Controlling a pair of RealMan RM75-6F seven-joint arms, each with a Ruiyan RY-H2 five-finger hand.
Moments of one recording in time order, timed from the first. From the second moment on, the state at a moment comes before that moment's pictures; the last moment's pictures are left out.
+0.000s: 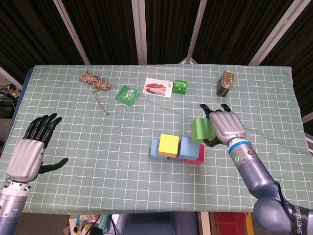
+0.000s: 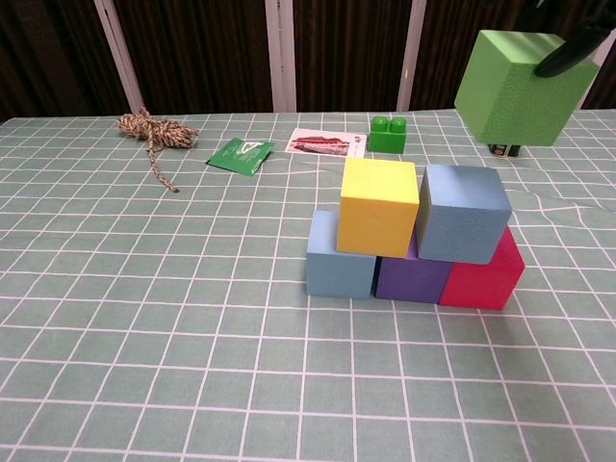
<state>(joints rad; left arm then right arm) -0.23 -0.97 -0.13 -2.24 1.47 1.46 0.36 1.23 -0.67 0.19 -2.29 -0.04 0.95 -0.60</state>
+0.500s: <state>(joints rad) -0.23 -0.97 -0.12 -2.24 1.47 1.46 0.36 1.26 -0.68 0.19 -2.30 0.10 1.00 -0.61</state>
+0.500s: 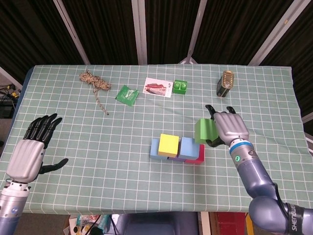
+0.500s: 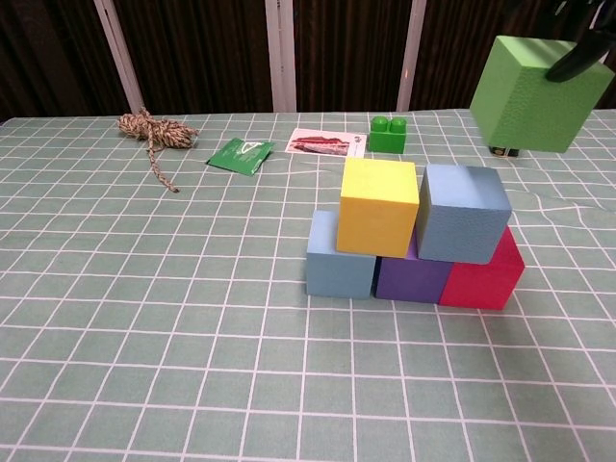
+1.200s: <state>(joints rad) -0.23 -0.97 -0.13 -2.24 1.47 1.46 0.36 1.26 -0.69 0.25 -2.33 0.17 0.97 -0.53</state>
